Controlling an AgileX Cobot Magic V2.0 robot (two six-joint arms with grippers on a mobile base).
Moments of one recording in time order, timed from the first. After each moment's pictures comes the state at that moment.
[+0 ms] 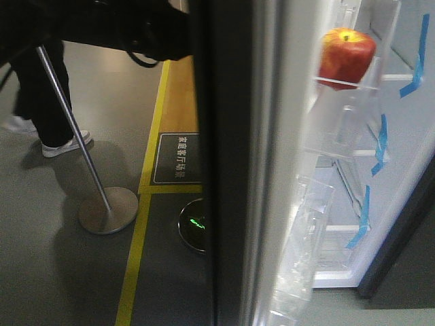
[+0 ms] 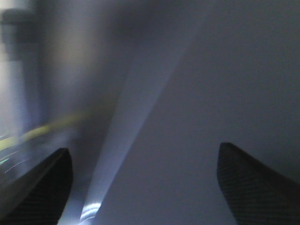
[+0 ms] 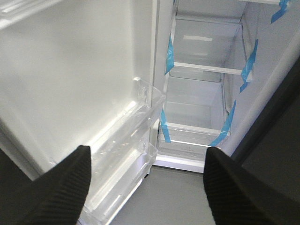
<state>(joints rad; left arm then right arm) -0.41 1.82 -1.87 -0.71 0.73 0.37 0.06 0.51 -0.84 0.09 0.98 -0.07</state>
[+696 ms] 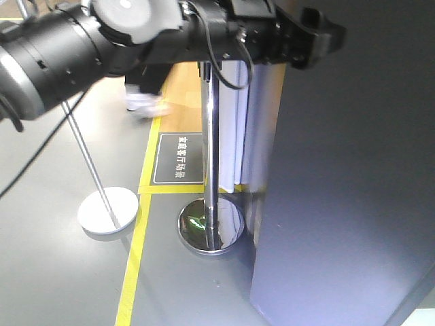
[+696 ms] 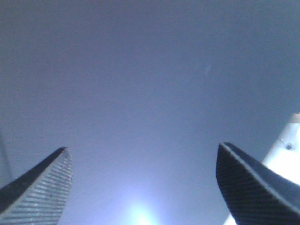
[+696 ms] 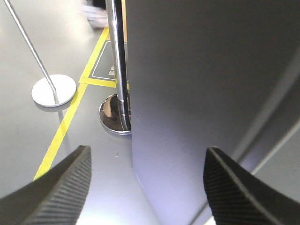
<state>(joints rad) -0.64 1.83 -1.87 -0.85 0.49 0.60 0.06 0.51 -0.84 0.09 0.98 -0.07</state>
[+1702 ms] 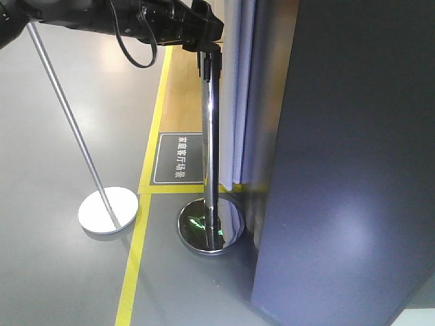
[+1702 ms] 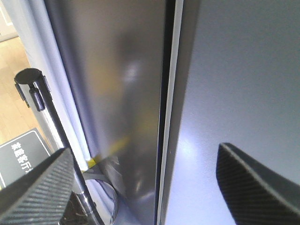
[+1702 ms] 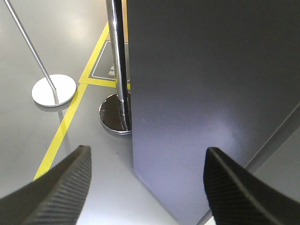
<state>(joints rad) -0.45 1.76 -1.87 -0.31 0.65 0.23 0.06 0.51 -0.84 0.09 0.98 -0.07</state>
